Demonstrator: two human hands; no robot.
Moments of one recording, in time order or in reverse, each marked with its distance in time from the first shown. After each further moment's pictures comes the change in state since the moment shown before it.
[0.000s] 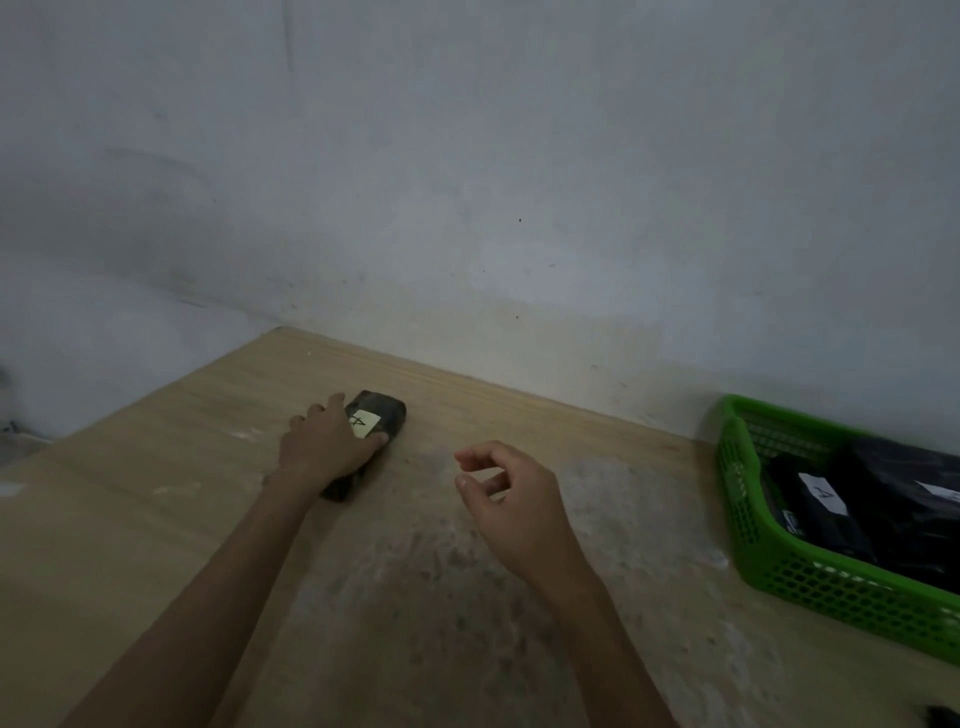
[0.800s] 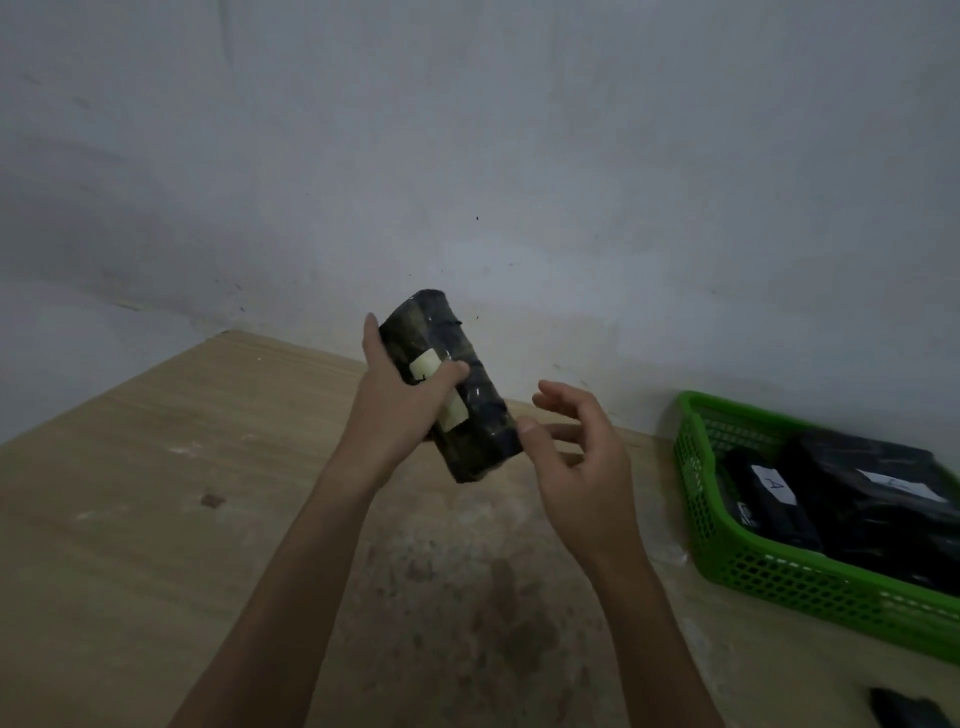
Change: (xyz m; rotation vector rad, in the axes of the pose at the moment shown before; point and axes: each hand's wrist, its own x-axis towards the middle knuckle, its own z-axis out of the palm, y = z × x) left_hand -0.072 0.128 -0.035 -1.112 -0.074 0.172; right_hand 0.003 0.002 -0.066 0.141 0.354 -0.033
